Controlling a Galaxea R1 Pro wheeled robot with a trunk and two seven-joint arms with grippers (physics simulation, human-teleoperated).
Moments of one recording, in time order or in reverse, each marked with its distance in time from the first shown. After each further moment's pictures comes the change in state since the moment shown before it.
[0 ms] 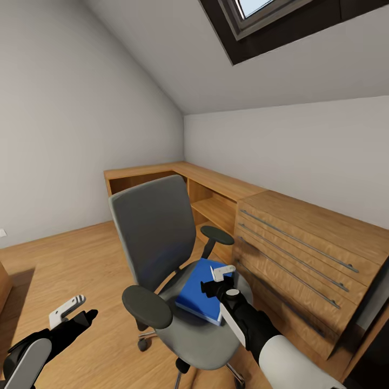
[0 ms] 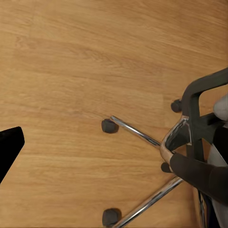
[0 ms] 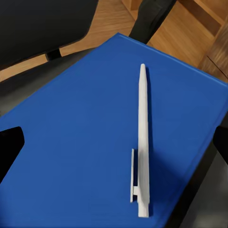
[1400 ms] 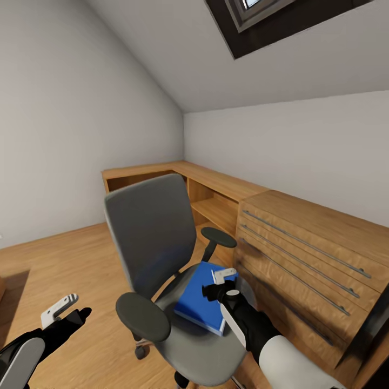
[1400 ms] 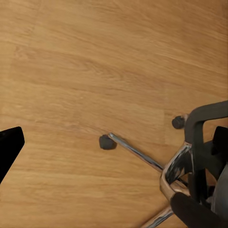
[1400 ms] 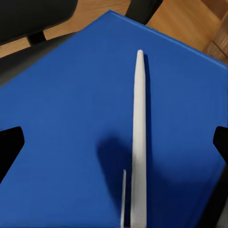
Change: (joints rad) left arm 0.000 0.001 0.050 -0.006 0.000 -0.003 -0.002; right arm 0.000 0.001 -0.009 0.013 -0.005 0.056 -0.002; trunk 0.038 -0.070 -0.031
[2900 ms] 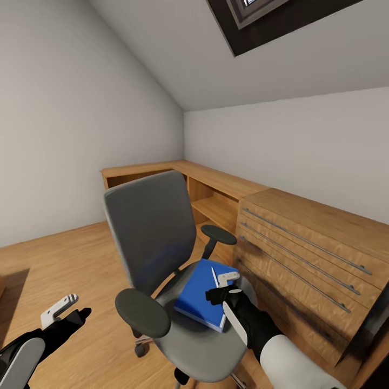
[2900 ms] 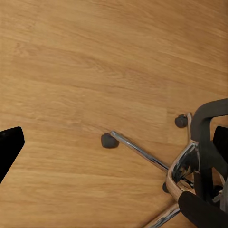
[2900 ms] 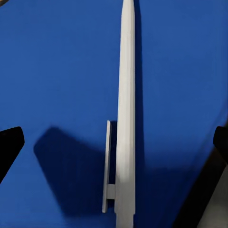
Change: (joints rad) left arm 0.000 -0.001 0.001 0.002 0.000 0.000 0.002; right arm -0.001 0.000 -0.056 0.004 -0.002 0.110 0.000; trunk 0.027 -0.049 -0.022
